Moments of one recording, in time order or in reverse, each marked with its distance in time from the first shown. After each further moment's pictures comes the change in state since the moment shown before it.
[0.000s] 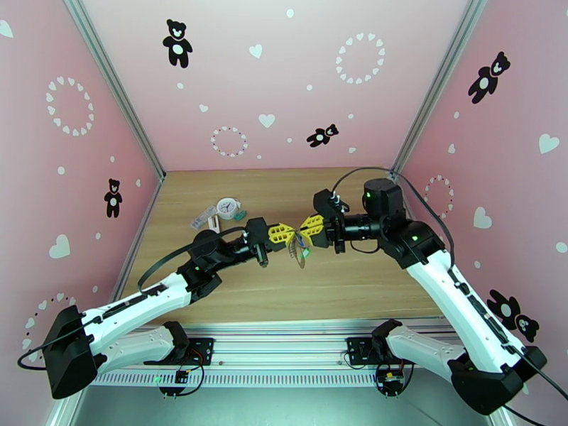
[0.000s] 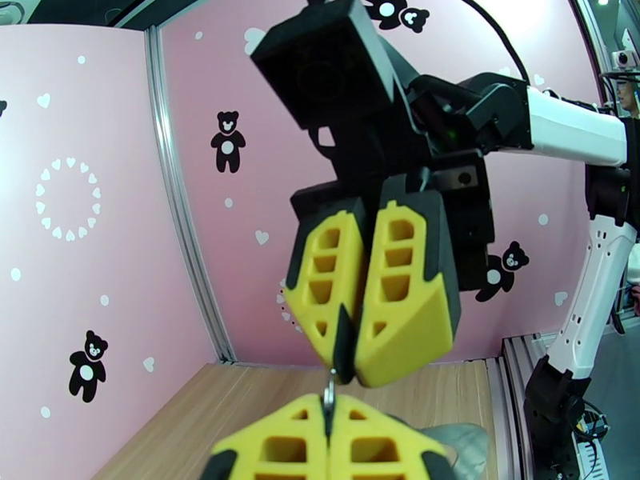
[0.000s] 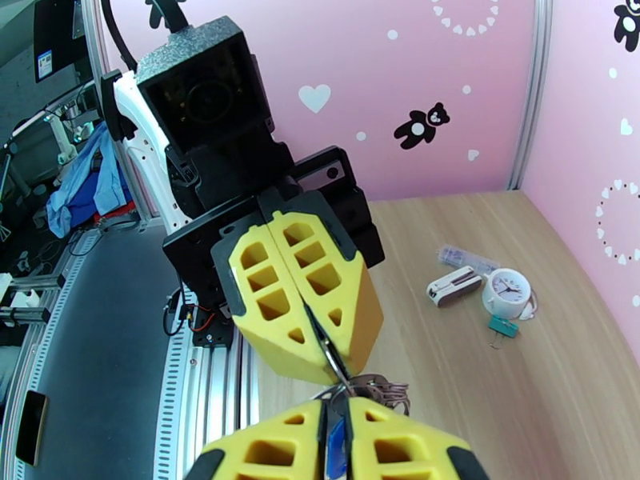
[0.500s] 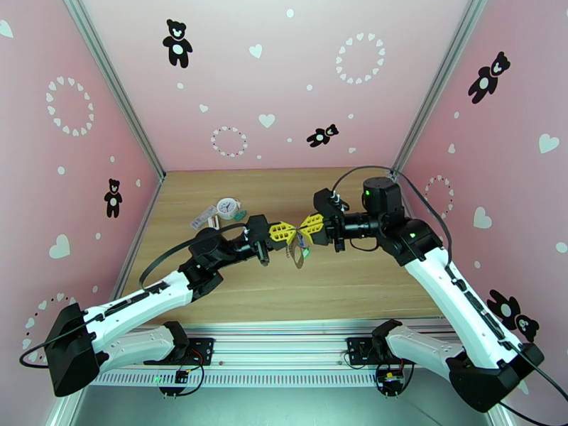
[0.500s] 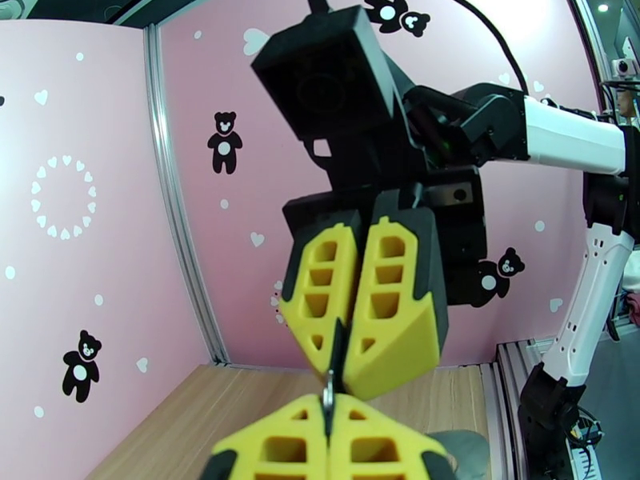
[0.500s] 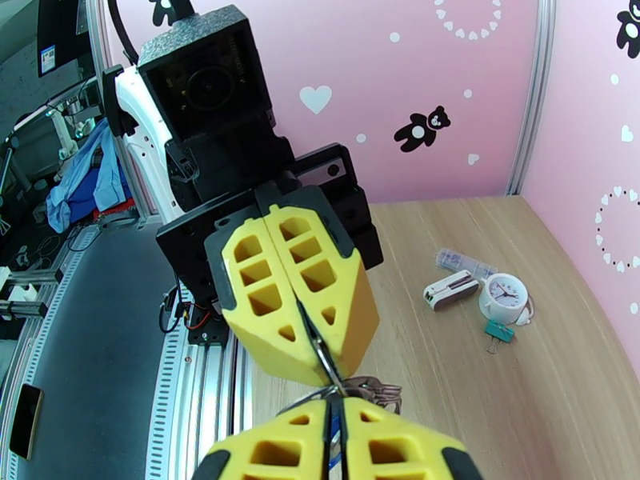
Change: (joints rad) left arm 0.001 0.013 0.017 0.003 0.014 -0.026; right arm -0.012 0.006 0.000 0.008 -0.013 -0.025
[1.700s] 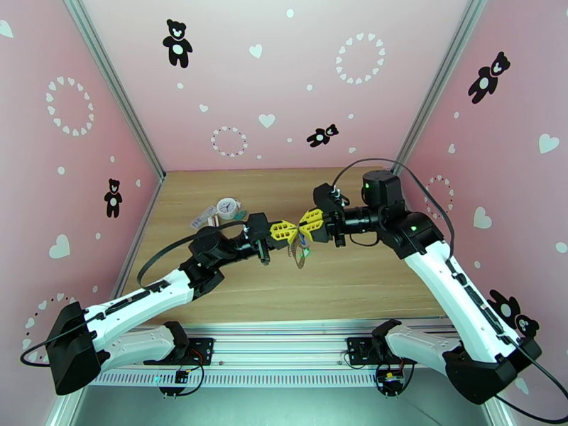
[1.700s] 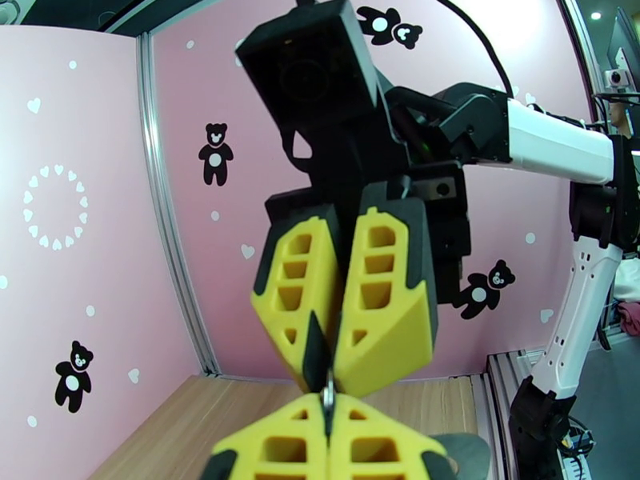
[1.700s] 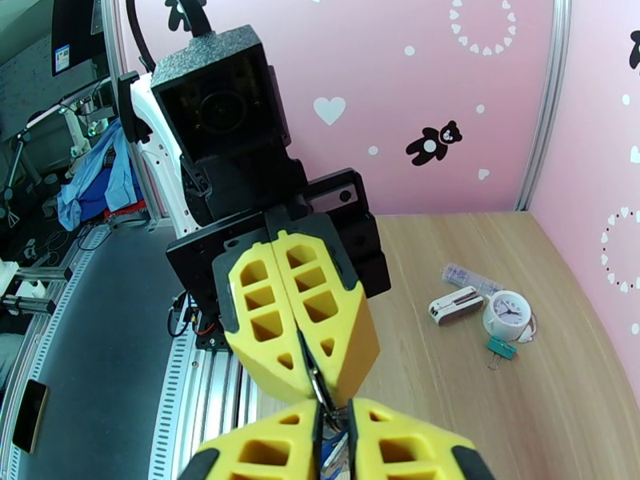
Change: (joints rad) left arm -0.001 0.013 0.023 0.014 0.023 -0.021; right arm -0.007 0.048 0.091 -0.064 -0.046 -0.037
